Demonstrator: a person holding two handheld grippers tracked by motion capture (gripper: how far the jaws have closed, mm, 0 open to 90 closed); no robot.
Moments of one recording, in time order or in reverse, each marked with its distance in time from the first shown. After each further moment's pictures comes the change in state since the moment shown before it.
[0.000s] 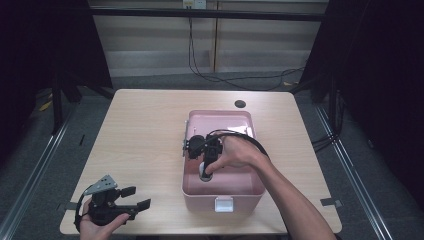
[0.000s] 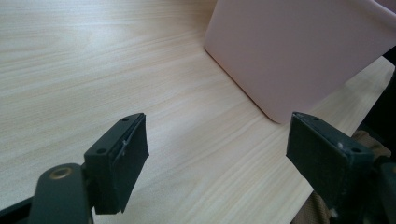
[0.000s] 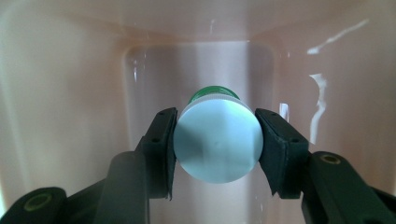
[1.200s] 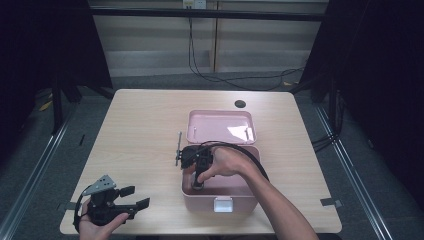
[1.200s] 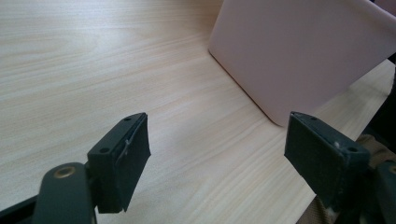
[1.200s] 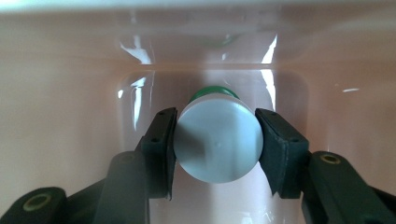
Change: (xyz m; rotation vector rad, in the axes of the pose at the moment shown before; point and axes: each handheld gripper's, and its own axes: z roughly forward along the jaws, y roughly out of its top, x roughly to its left) left arm 0.000 -0.001 -0.002 -0.014 0.017 -0.006; right arm -0.001 0.014 0.048 -0.023 0.049 -0.007
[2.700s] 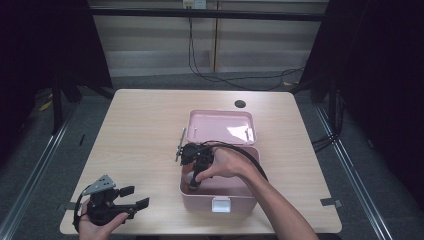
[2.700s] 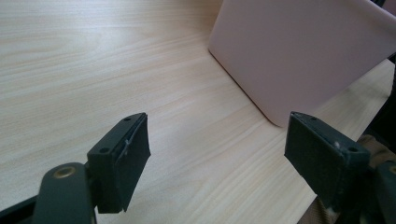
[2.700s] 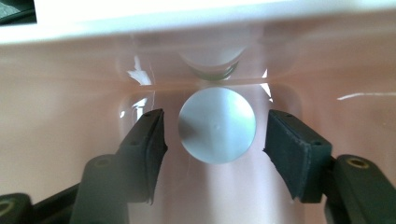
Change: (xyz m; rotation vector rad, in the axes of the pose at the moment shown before) left arm 0.002 0.000 -0.001 -0.001 0.003 -0.006; right arm -0.001 -0.005 -0.005 -0.102 -0.006 0.087
